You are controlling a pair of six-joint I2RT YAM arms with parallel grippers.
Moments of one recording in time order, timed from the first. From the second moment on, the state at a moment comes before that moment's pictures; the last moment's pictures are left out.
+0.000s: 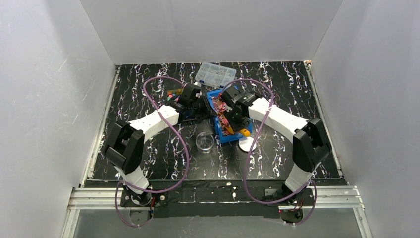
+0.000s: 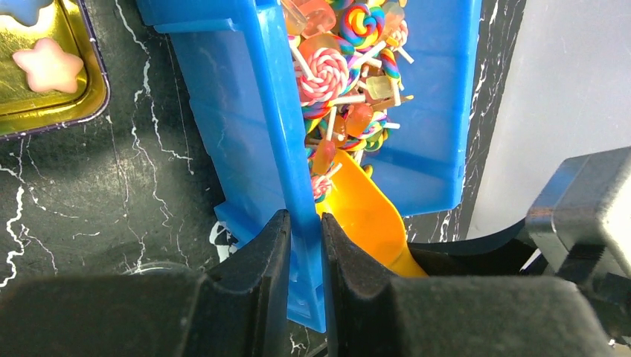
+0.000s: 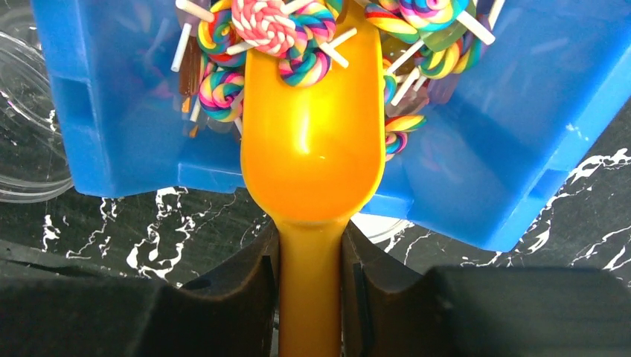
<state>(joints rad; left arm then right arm) -0.59 1.69 1.17 -0.22 0.20 -0.90 0.73 1.74 1.43 -0.99 0.09 0.18</state>
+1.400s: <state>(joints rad) -0.54 1.92 1.57 -0.57 0.30 -0.72 0.73 1.23 0.95 -0.64 0.09 0.15</state>
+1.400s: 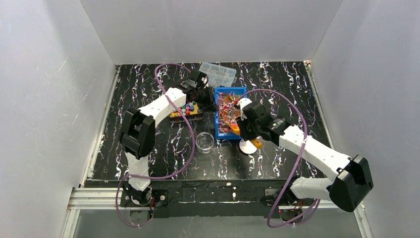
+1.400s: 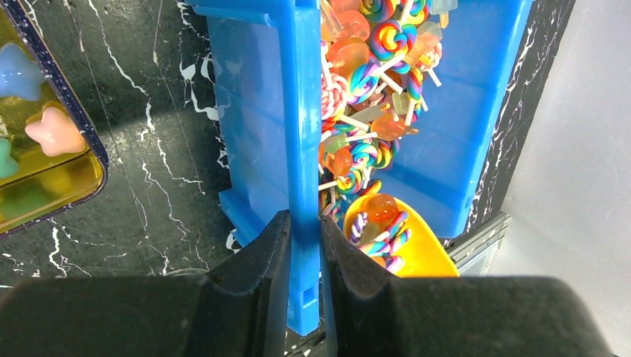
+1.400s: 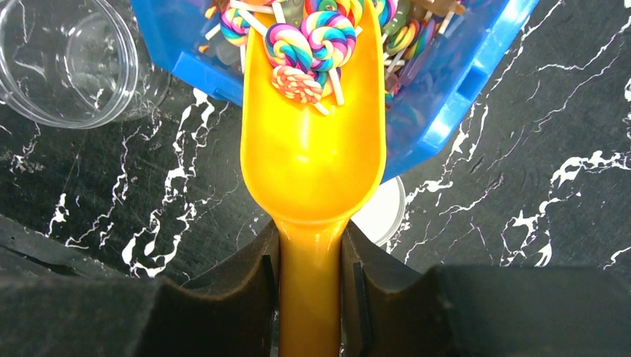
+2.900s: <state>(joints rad) -0.52 1.25 1.28 -0.91 0.29 -0.49 0.92 0.93 0.92 -0.67 0.07 0.11</state>
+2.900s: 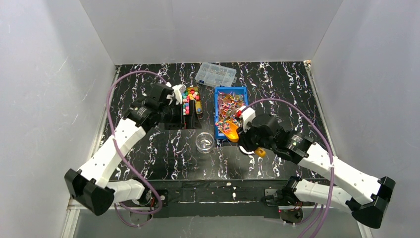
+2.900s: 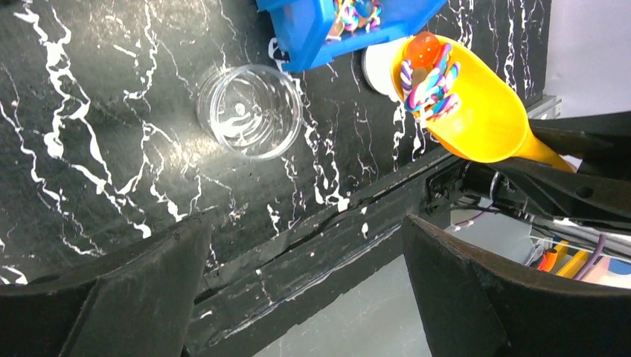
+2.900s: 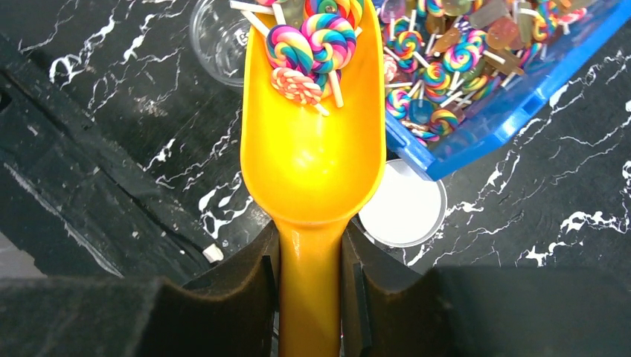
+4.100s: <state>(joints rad) -0.52 0.67 0.89 -0.93 0.27 -0.46 1.20 1.41 1.26 -0.92 0.23 0.15</state>
